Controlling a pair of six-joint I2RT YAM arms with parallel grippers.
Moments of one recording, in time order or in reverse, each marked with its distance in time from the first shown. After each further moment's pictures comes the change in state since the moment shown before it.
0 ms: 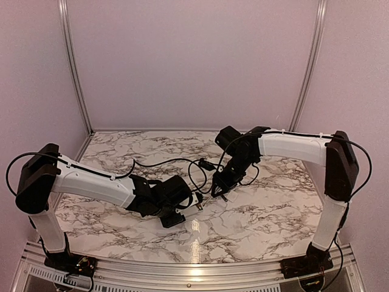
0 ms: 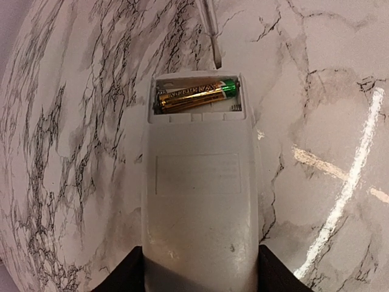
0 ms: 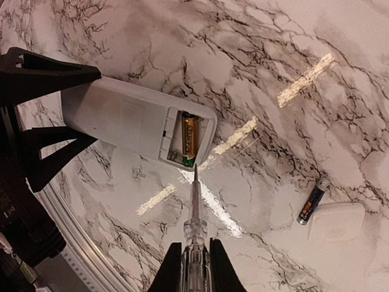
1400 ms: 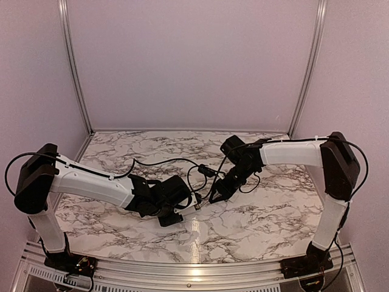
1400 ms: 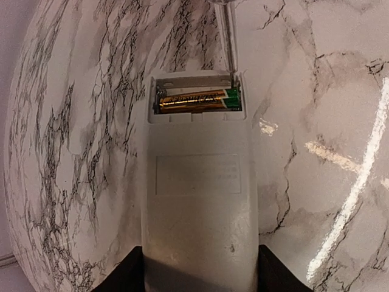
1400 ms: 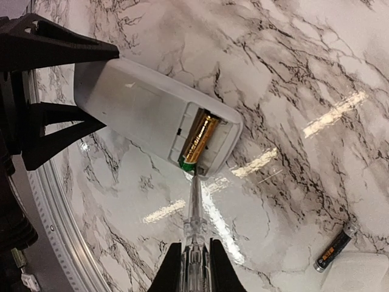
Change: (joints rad) left arm -0.001 -0.008 -0.005 -0.006 -0.043 0.056; right arm -0.031 -0.002 -0.173 0.220 -0.166 -0.116
